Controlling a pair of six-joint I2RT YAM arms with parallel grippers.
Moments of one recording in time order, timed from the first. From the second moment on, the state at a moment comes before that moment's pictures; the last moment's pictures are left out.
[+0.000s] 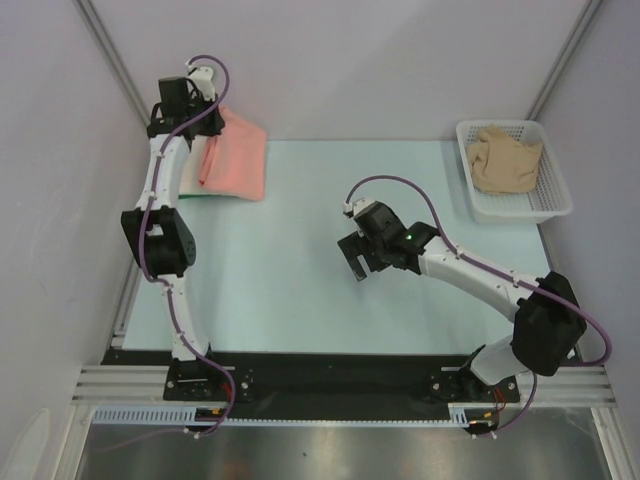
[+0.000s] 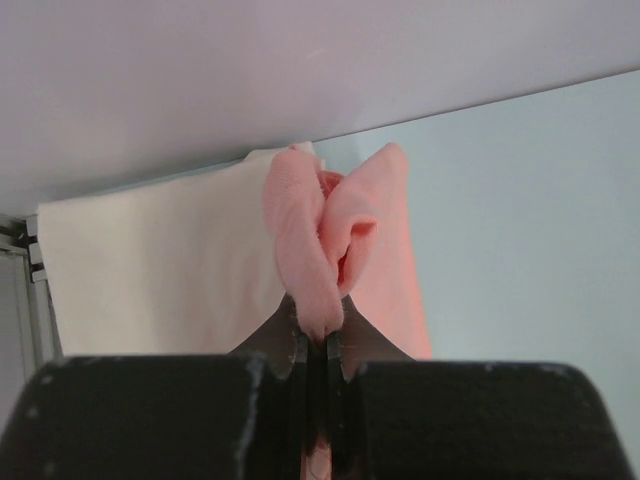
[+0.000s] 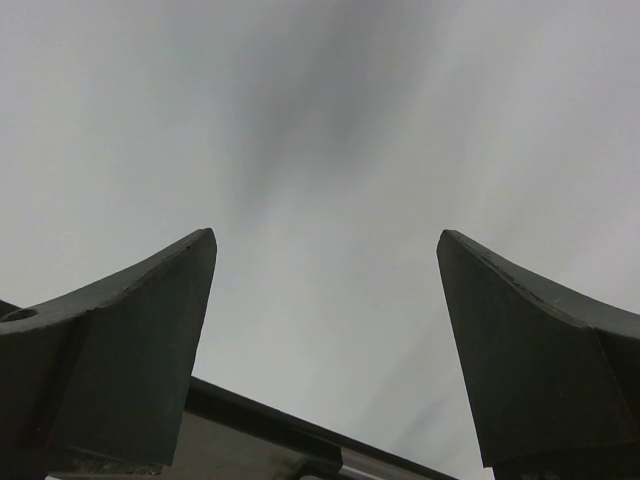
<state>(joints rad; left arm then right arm) 0.07 2.20 2.24 -0.53 0.31 0.14 0.78 1.47 1.14 -0.62 0.19 0.14</state>
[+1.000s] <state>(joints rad) 0.19 2.34 2.24 -0.33 0.28 0.16 0.79 1.66 1.27 -0.63 0.17 0.15</state>
